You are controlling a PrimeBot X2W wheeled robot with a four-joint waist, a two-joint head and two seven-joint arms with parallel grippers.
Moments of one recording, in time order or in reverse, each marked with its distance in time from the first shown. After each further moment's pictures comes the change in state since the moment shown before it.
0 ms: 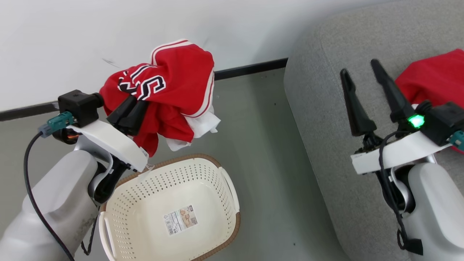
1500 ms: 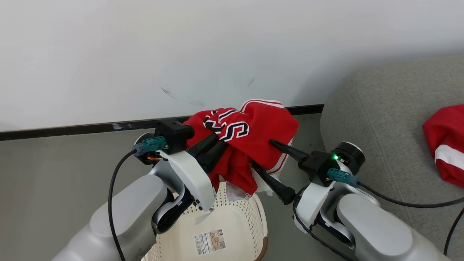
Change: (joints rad) left arm 0.043 -0.125 -0.175 -0.150 0.024 0.044 0.133; right arm -0.125 -0.069 0.606 0.270 0.016 0.000 0.000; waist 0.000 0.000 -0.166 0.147
